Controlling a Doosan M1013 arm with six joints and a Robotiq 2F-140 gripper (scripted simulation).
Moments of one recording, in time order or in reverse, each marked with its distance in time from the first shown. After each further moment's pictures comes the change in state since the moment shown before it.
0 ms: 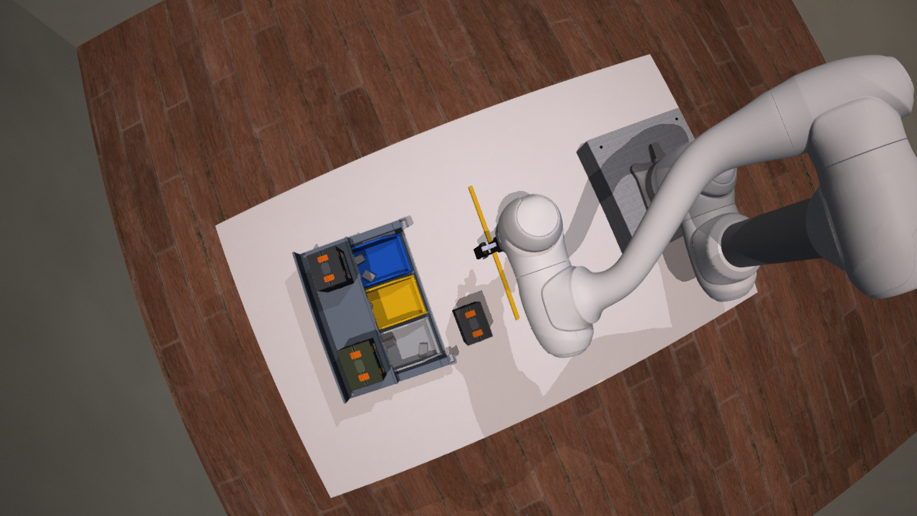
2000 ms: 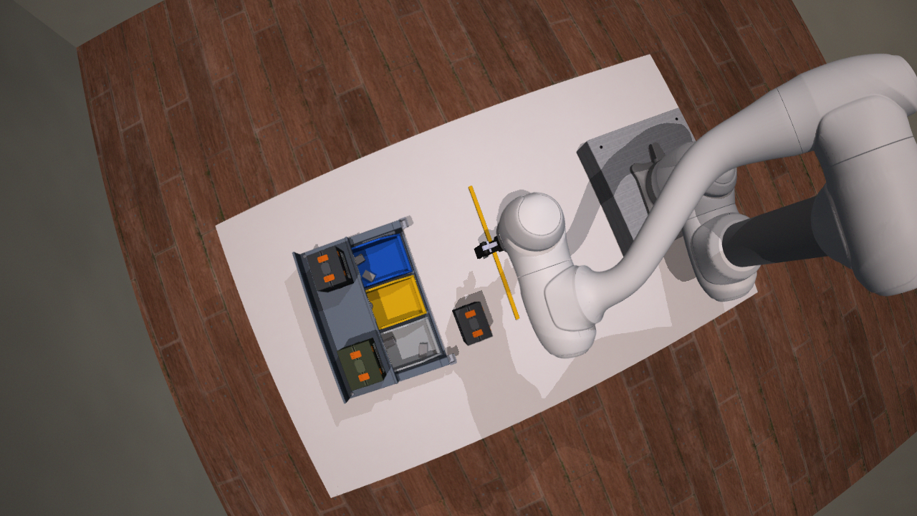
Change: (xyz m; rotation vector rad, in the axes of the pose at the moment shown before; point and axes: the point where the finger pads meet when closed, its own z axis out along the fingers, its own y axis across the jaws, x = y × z) arm 0.000 0.000 -0.013 -0.002 0.000 0.000
